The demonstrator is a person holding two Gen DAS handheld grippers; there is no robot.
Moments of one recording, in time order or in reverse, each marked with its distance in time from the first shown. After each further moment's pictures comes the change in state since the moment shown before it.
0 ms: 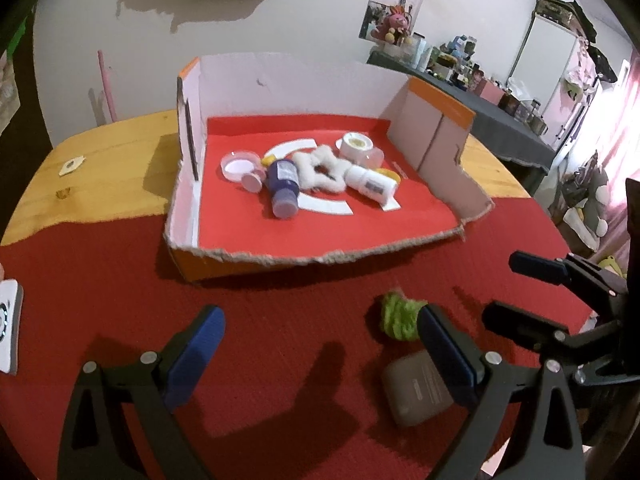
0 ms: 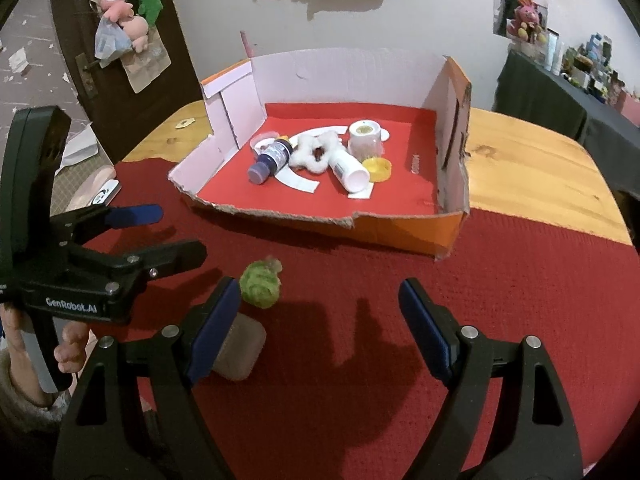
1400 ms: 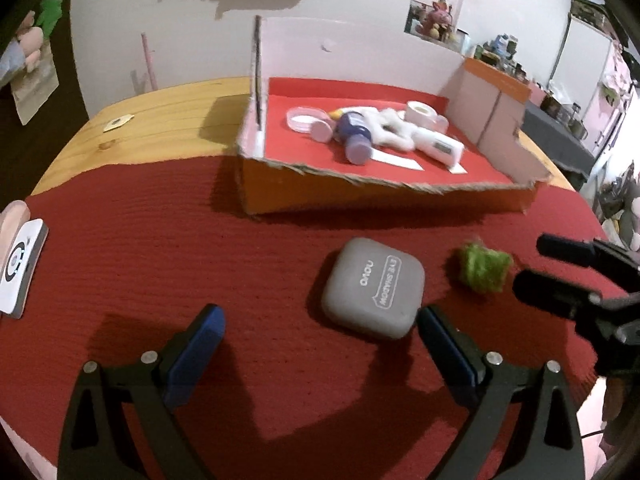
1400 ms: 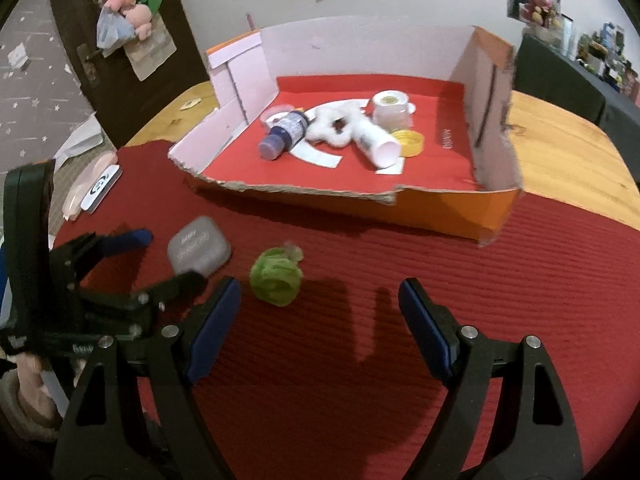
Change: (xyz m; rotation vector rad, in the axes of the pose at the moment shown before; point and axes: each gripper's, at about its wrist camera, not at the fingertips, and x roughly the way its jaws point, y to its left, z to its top) left arm 0.012 0.031 -0.038 -0.068 -0.007 0.155; right arm 0.038 0.017 -0.003 -0.016 0.063 0.050
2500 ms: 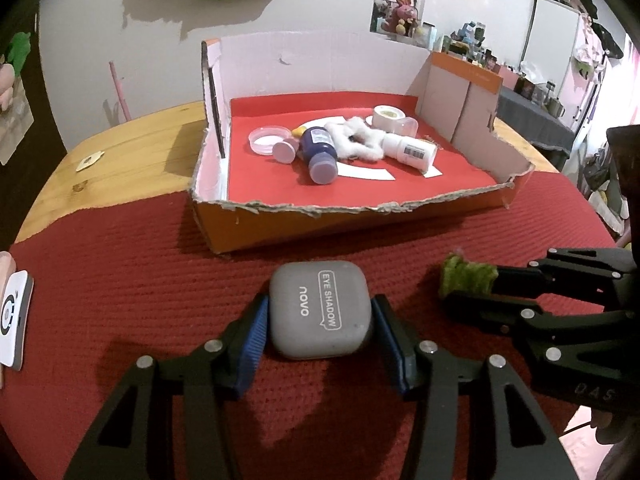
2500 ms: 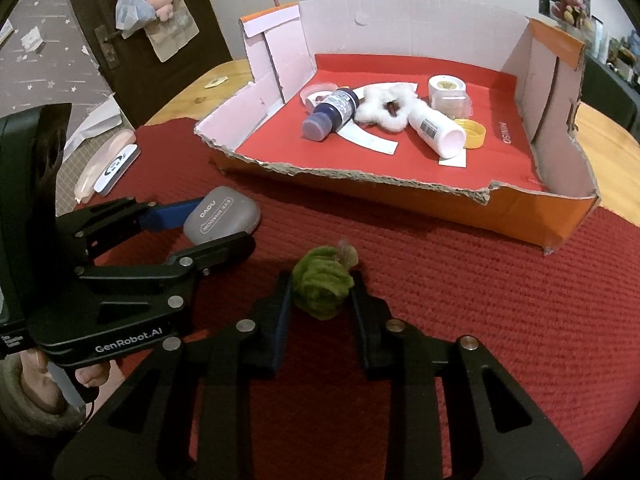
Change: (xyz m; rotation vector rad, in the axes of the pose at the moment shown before) left arm 0.003 -0.017 0.013 0.116 -0.021 -0.046; right arm 0.023 0.021 0.003 -0.036 0.039 0.073
